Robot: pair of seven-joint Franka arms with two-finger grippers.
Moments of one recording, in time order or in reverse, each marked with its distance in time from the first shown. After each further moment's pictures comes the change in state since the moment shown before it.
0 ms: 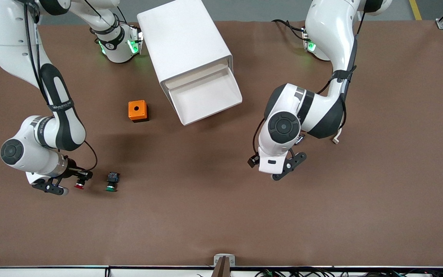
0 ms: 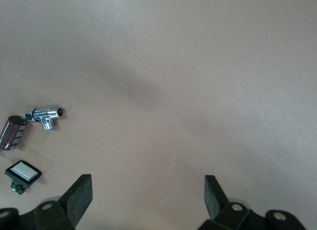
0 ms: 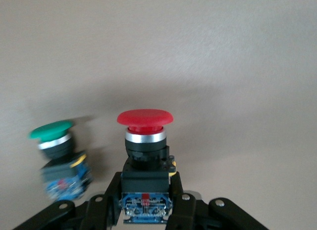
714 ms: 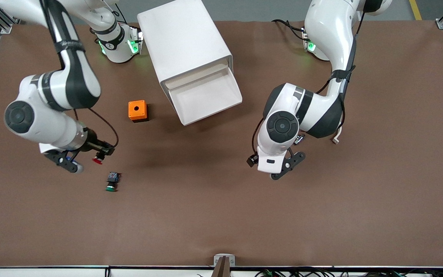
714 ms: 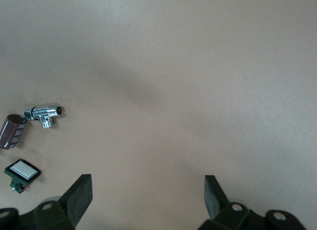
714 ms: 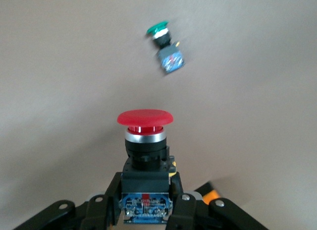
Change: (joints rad) left arm -0.004 0.000 -0.002 -0.001 0.000 0.000 0.000; right arm 0.263 -0.312 0.007 -0.045 0.003 -0.312 0.517
